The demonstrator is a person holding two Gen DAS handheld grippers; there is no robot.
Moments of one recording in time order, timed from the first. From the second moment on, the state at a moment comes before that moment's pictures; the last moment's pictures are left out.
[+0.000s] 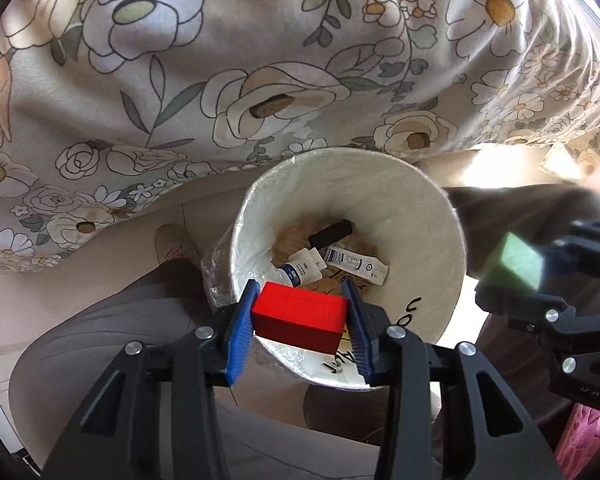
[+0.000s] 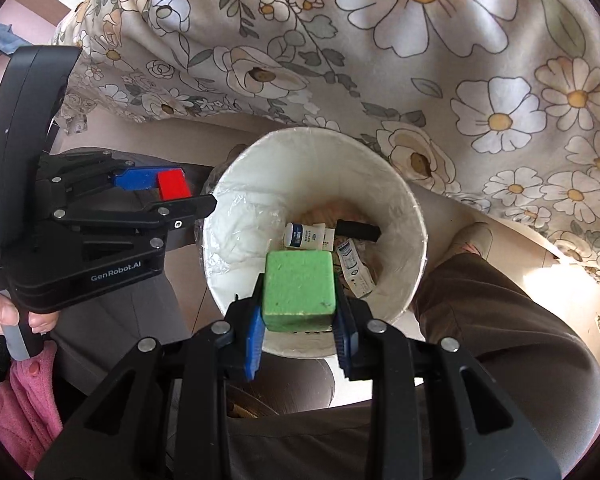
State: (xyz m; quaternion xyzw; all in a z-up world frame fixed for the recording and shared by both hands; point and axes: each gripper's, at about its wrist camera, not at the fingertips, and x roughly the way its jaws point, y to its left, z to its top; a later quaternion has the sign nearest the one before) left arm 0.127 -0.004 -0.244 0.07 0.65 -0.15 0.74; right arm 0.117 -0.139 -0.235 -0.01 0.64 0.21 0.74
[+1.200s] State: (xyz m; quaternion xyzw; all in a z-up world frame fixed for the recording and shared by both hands) left arm 0.165 -0.017 -0.372 0.01 0.77 -0.13 0.62; right arm 0.155 -0.128 -0.373 0.01 0.76 0.15 0.64
